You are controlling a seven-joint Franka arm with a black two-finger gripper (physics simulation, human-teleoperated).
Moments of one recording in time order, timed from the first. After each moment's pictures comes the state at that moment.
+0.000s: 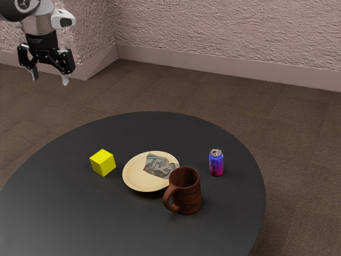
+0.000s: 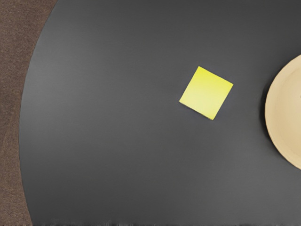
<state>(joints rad) -0.18 -0.07 0.32 -1.60 0.18 1.53 -0.16</state>
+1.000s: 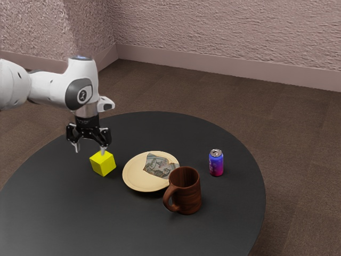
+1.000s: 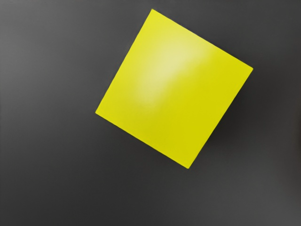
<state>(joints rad) -0.13 0.26 0.32 -1.92 0.01 2.00 -0.17</state>
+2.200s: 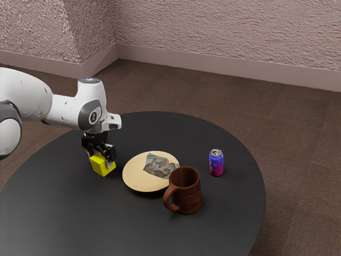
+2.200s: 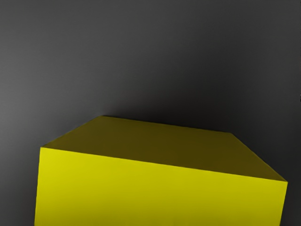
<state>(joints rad) -0.05 0.46 0.26 -1.87 -0.03 2.23 0.27</state>
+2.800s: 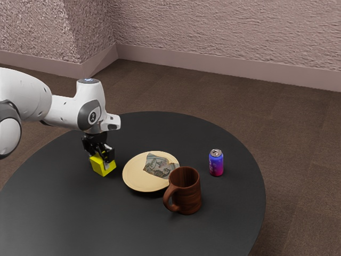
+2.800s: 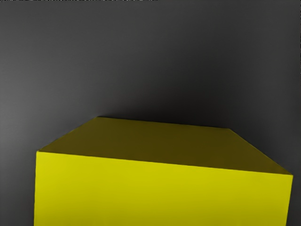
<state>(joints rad) -0.04 0.46 0.25 -1.87 -0.04 2.23 0.32</state>
